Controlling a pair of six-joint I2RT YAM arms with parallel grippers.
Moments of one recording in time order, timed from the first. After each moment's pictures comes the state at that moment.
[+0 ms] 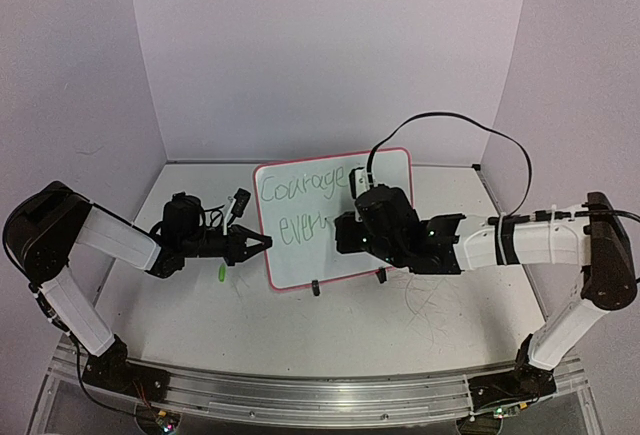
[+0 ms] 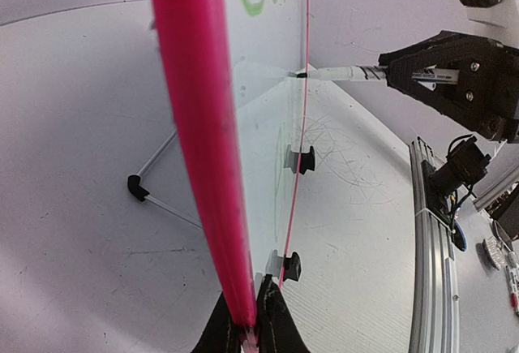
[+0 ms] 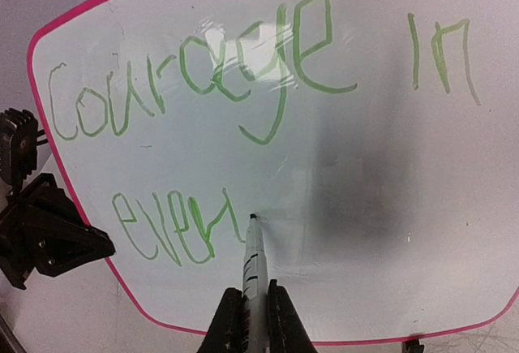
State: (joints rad) left arm -0.52 1.63 0.58 0.71 0.70 -0.23; right arm 1.03 1.62 1.08 0.02 0.46 0.55
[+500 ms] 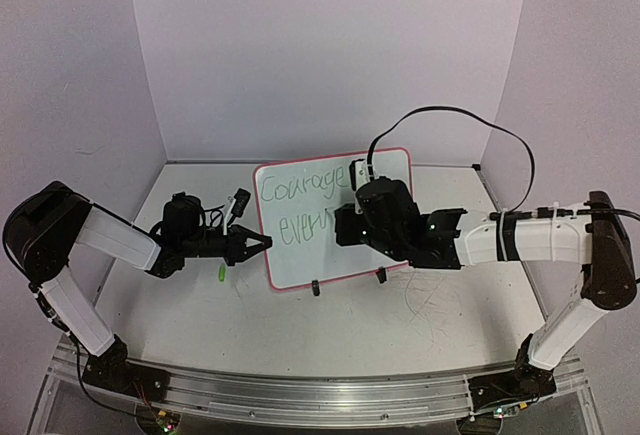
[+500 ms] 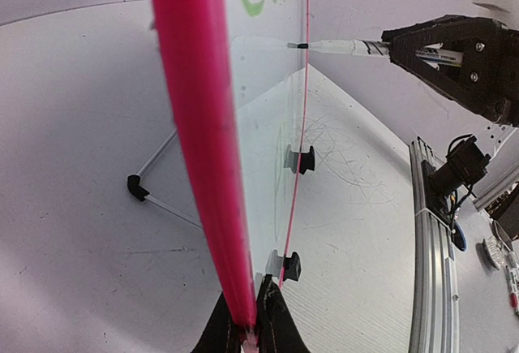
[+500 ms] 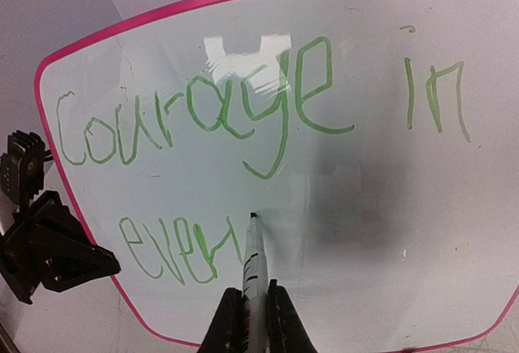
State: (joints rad) left arm -0.52 1.63 0.58 0.71 0.70 -0.23; right arm 1.02 1.62 1.11 0.02 0.47 0.52
